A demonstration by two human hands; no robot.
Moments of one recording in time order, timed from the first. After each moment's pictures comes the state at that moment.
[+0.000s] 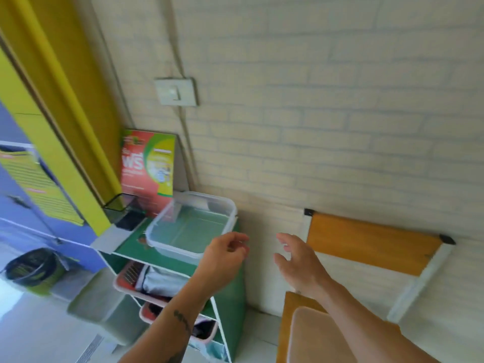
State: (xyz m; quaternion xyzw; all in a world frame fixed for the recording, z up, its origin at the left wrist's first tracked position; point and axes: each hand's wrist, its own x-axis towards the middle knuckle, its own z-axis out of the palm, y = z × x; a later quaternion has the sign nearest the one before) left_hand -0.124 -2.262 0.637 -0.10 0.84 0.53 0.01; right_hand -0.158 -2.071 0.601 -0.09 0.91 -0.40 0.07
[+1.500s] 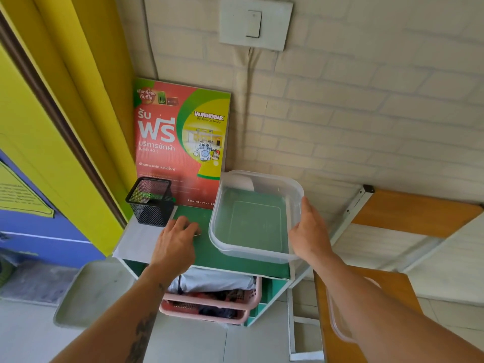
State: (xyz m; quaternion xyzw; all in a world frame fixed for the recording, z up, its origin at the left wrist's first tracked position) left_hand -0.229 -2.591 0.501 0.07 0.98 0.16 -0.06; right_hand -0.226 -2.303 0.559 0.13 0.96 -0.25 -0.04
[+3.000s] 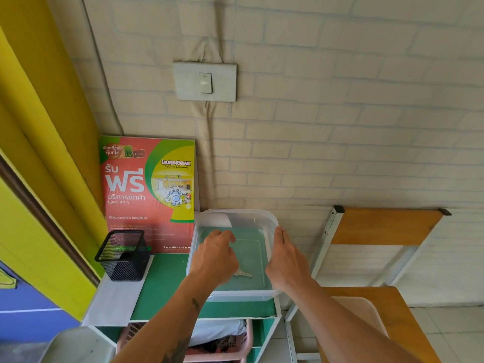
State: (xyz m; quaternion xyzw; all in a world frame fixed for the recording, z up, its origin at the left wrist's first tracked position) left_hand -0.264 -2.468 0.580 0.10 0.95 0.30 0.01; right_hand -0.229 -2.302 0.566 0.11 0.98 -0.17 0.01
